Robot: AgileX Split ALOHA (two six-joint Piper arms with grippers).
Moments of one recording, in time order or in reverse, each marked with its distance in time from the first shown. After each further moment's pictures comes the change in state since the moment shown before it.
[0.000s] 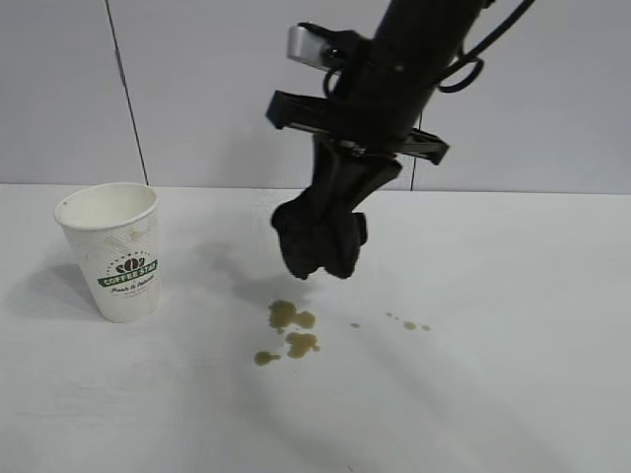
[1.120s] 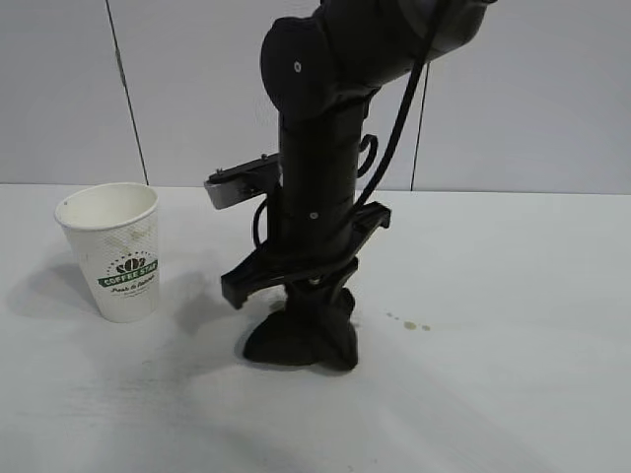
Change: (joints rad) left arm -0.002 0.000 0.000 0.000 0.000 0.000; right arm 0.129 0.178 0.024 -0.610 -0.077 0.323
